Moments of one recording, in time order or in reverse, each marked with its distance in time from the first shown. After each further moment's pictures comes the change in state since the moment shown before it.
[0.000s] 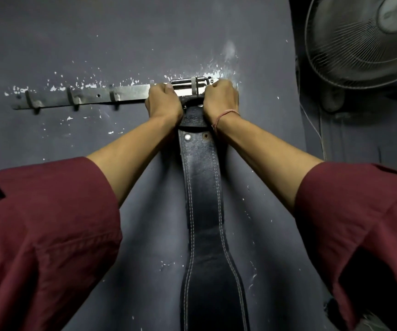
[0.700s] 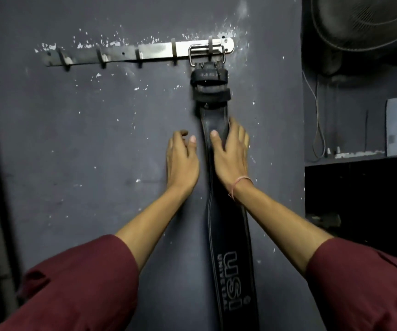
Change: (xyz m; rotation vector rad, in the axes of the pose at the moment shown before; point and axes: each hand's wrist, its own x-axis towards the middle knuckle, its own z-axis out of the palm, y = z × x) left_hand -0.187 -0.101 -0.072 -0.066 -0.245 0.045; right_hand -0.202 0.072 -0.004 -0.028 -0.028 -0.092
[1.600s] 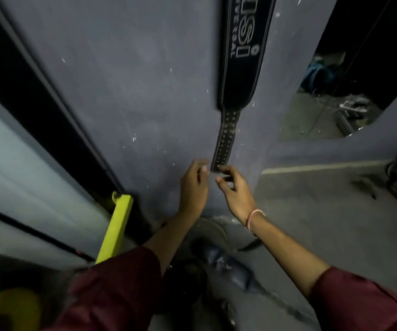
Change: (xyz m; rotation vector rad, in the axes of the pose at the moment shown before) left_hand -0.551 -0.107 -0.107 0.013 -0.396 -0.721; right_hand -0.562 0.048 -0.114 -0.006 -0.669 0.862
